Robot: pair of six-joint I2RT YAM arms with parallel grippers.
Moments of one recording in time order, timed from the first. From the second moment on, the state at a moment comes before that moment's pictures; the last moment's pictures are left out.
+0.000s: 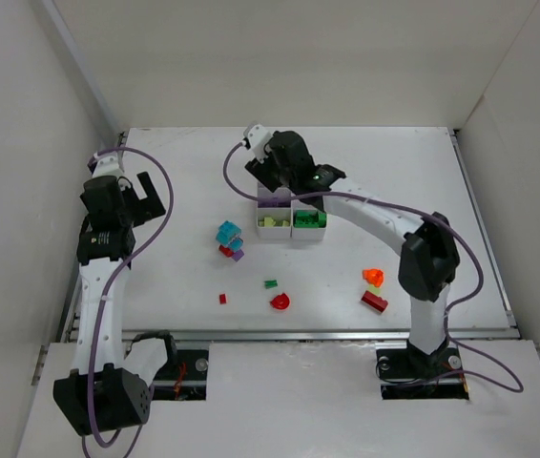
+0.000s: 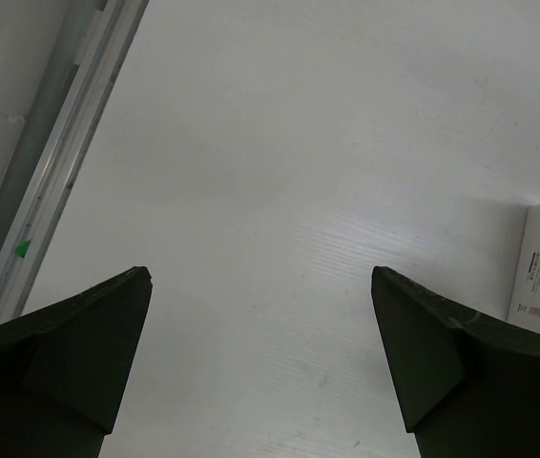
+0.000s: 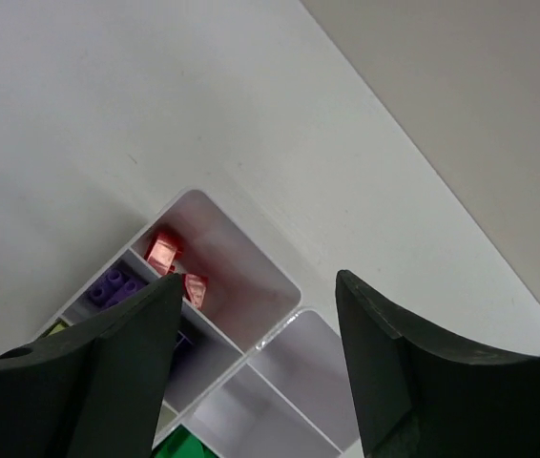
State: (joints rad) left arm 0.16 0.98 0.96 -0.49 -0.05 -0.18; right arm 0.75 1.97 1.73 -0.23 0.27 -0.41
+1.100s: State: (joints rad) left arm 0.16 0.84 0.89 -0.45 -0.08 -0.17; right arm 1.19 1.68 1.09 -0.51 0.11 0.11
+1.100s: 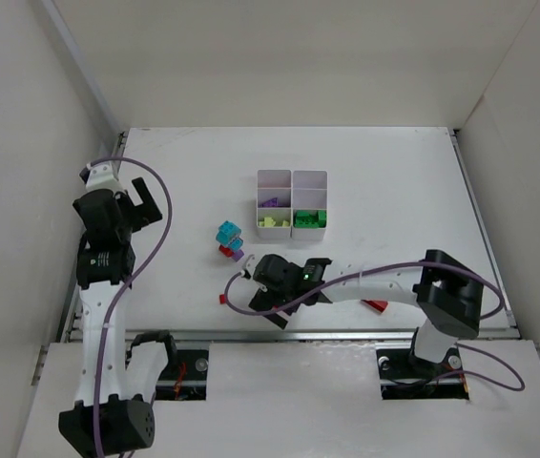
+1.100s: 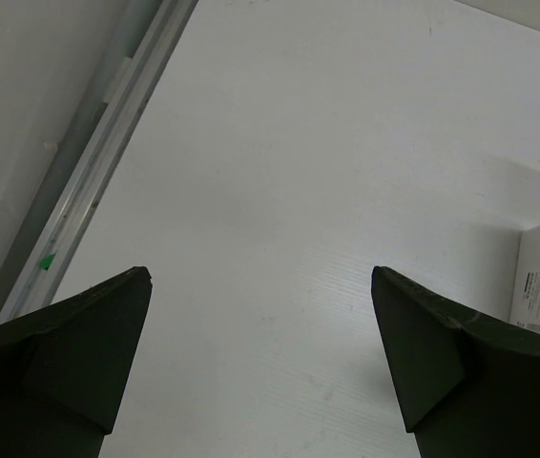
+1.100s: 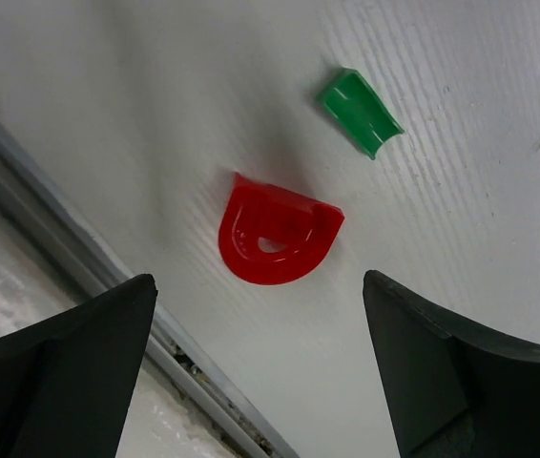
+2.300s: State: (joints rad) left arm 0.16 0.81 0.89 -0.46 -0.08 -0.17; right arm 1.05 1.65 1.55 -0.61 0.24 0.09
